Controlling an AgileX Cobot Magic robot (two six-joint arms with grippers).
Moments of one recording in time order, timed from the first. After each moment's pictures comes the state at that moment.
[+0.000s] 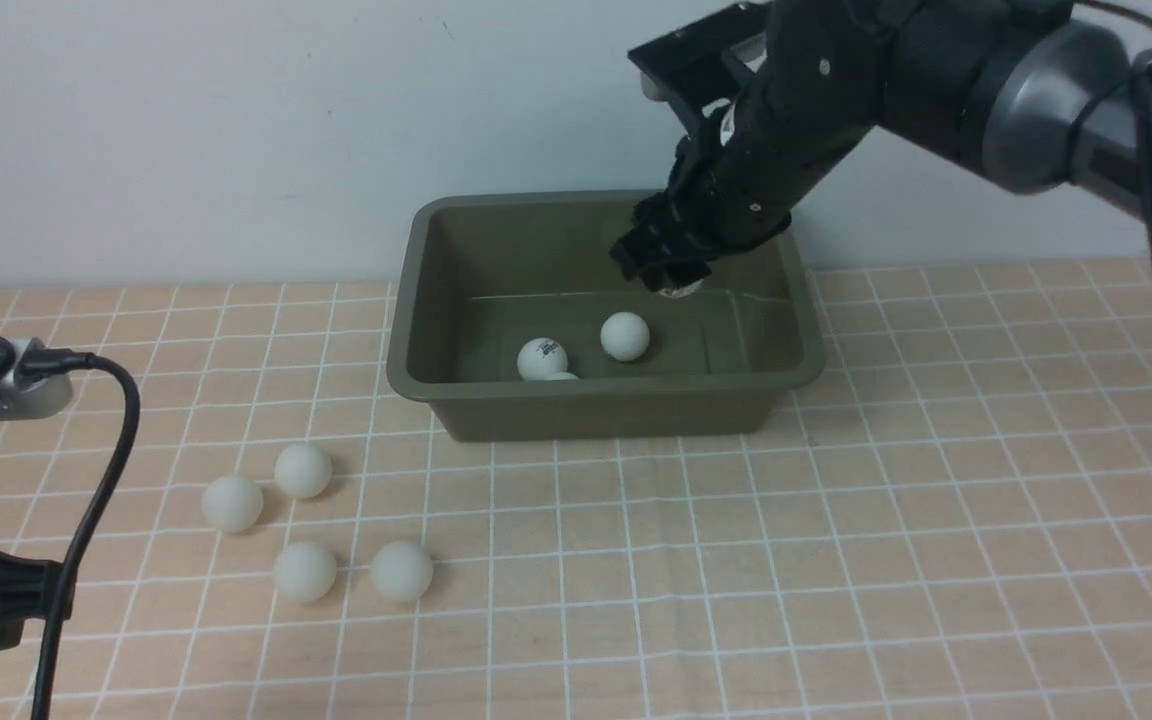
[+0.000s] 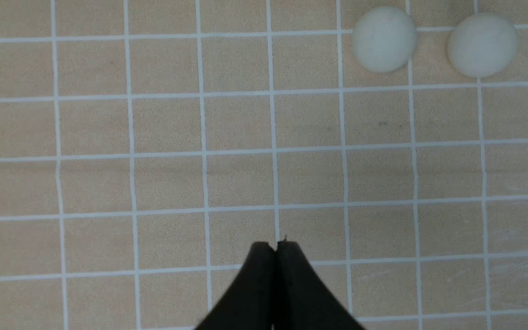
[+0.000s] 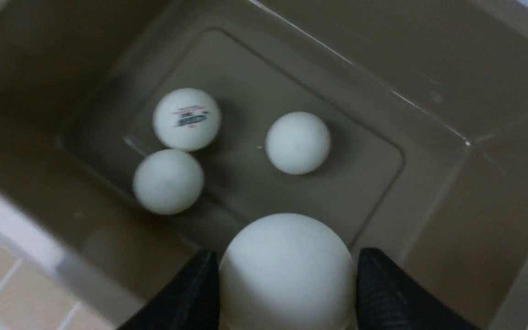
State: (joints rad) right arm 0.47 2.09 -1.90 0.03 0.97 -0.09; left arm 0.08 0.99 -0.76 -0.13 0.99 0.07
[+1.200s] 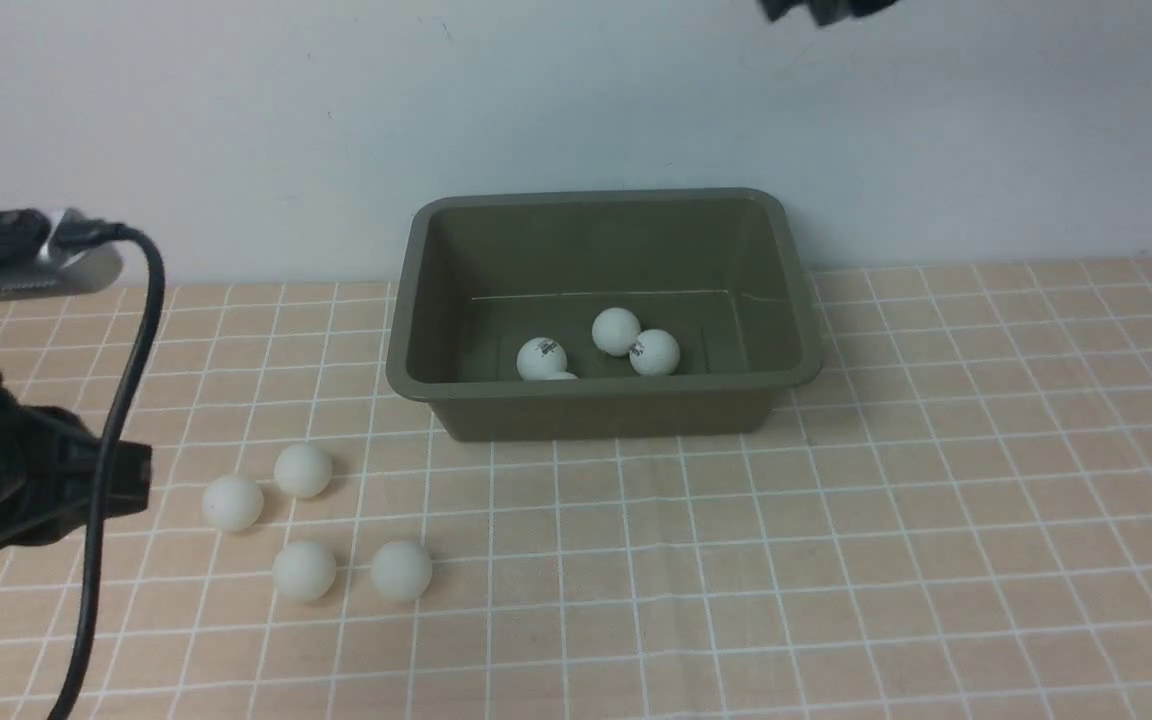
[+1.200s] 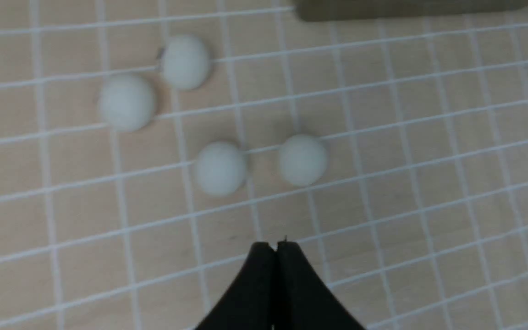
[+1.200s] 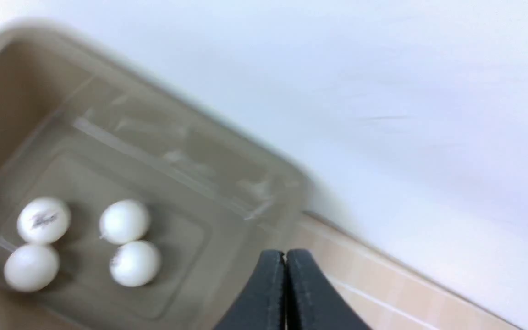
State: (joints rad) right arm 0.33 1.99 -2.33 -0.08 1.26 -0.13; left arm 0.08 1.08 -0.85 -0.52 0.90 0.41
